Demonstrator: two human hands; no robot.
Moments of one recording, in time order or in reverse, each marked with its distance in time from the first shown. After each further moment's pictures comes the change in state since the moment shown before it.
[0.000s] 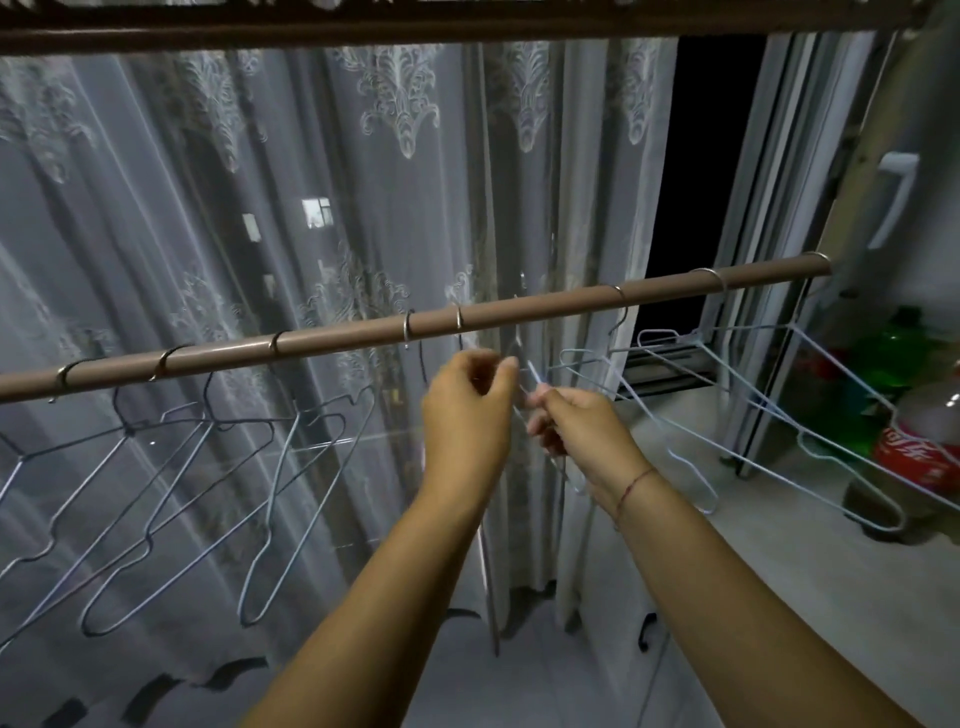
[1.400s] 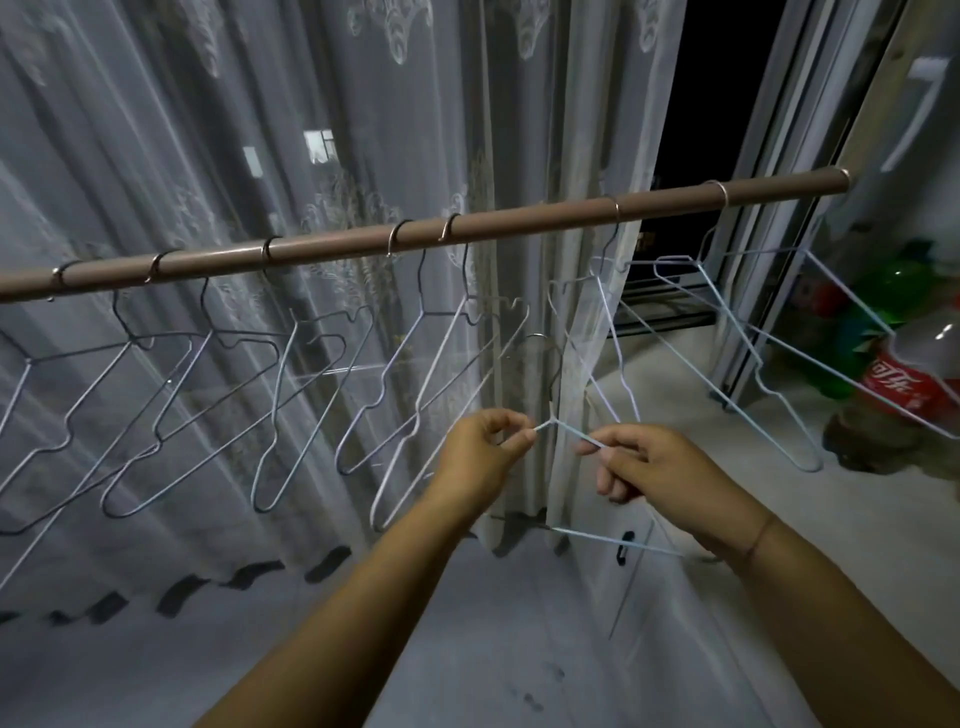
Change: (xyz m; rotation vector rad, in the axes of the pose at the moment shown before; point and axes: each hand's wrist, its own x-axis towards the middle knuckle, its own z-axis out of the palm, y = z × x) left_hand -0.084 -0.067 0.016 0.069 -0.384 -0.282; right_hand -0.090 0.055 -0.094 -0.375 -0.255 0.000
